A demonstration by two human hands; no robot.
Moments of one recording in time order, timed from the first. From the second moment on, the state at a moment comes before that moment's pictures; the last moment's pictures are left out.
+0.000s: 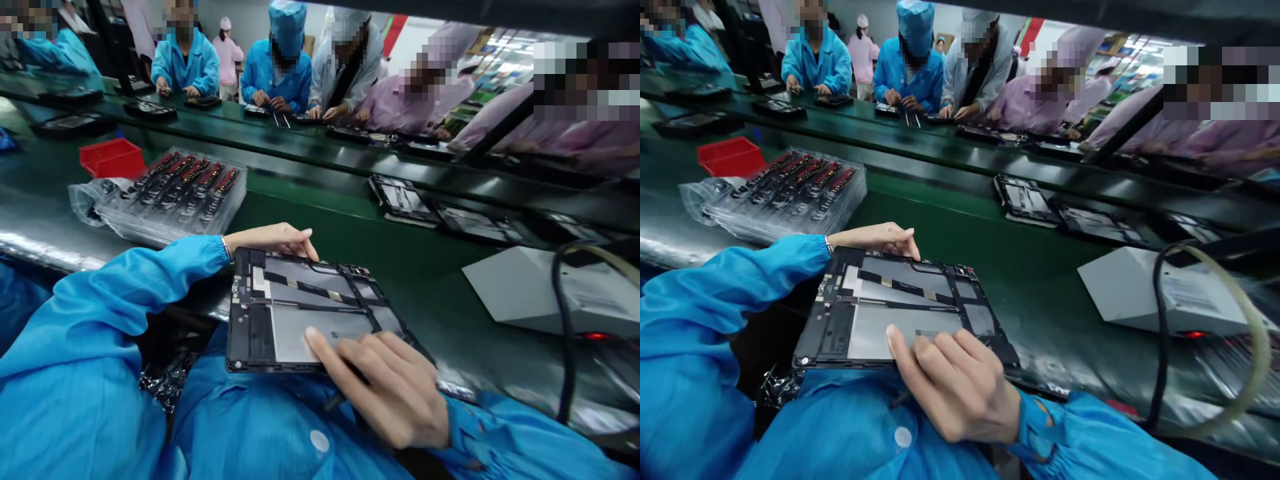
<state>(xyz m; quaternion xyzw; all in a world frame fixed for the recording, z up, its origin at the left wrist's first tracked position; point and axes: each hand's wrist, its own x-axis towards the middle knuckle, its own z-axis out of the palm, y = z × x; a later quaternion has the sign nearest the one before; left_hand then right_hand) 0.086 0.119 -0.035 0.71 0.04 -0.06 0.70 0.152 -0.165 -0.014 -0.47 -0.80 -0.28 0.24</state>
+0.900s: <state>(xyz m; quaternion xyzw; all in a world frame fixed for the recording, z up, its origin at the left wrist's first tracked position) -0.015 0.111 -0.078 0.94 0.25 0.03 0.24 0.126 -0.157 -0.071 -0.58 -0.78 -0.18 0.16</state>
